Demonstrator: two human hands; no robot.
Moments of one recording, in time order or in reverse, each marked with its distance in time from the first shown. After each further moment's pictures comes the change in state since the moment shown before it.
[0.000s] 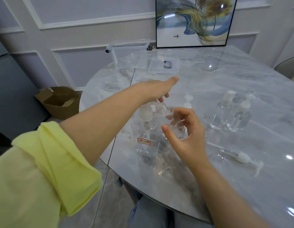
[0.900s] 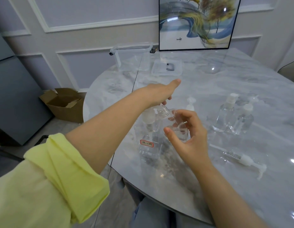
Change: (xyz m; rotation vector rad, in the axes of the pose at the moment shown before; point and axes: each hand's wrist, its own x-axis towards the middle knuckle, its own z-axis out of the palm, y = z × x) left_hand -0.003 -0.005 0.002 -0.053 0.026 -0.004; right_hand 0.001 -0.003 0.000 0.013 -0.013 -0.001
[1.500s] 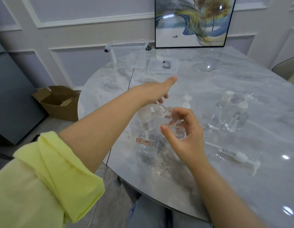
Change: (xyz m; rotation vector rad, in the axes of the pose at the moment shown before) left_hand 0.000 -0.001 0.001 -0.009 -0.010 0.009; right_hand 0.000 -0.003 -0.001 -0.007 -0.006 0.028
